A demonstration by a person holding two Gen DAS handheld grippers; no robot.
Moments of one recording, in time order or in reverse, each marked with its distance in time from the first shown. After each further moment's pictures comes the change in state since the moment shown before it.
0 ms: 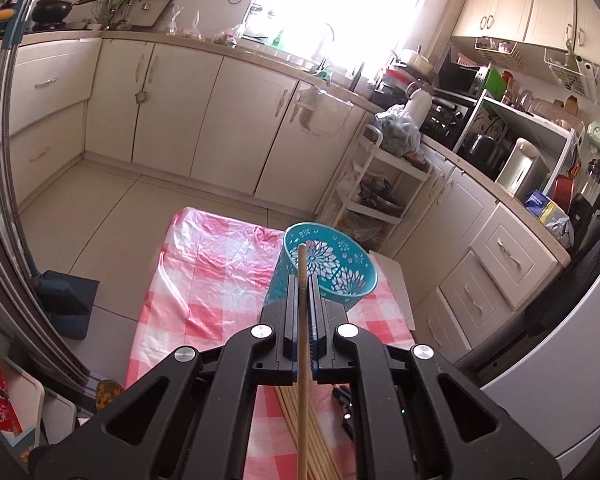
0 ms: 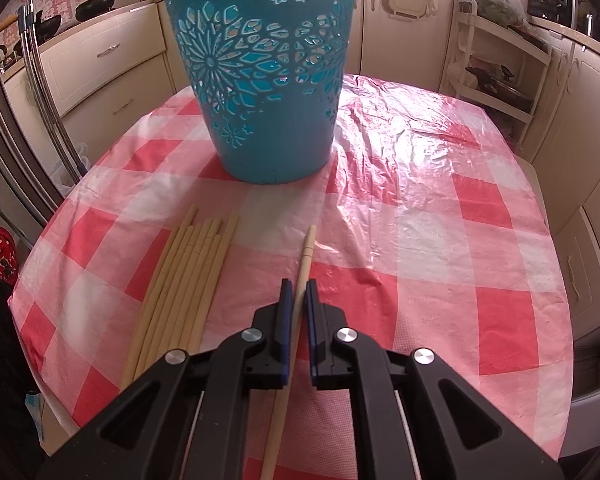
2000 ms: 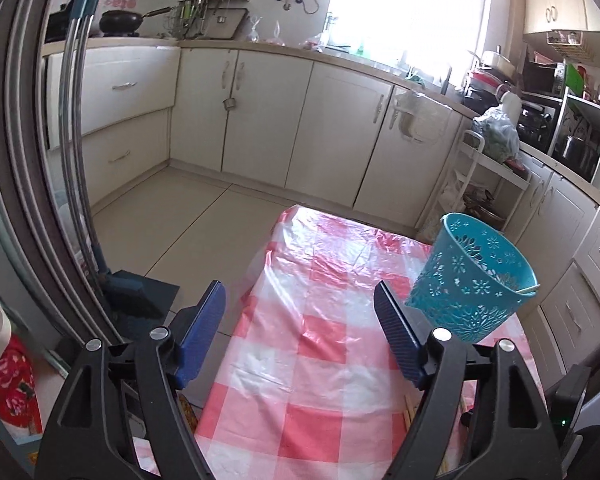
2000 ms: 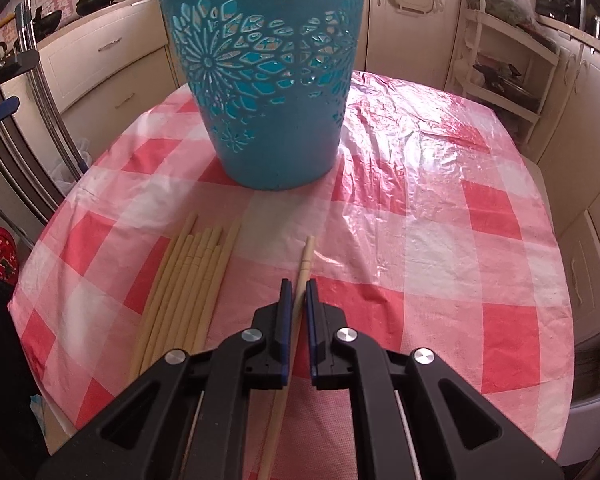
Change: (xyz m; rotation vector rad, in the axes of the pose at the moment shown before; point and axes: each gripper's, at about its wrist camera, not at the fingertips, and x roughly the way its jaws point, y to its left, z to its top) left arm 0.066 0.087 -0.040 -0.037 -0.063 0.357; right arm 0.009 0.004 0.009 -0.038 0.026 -0.011
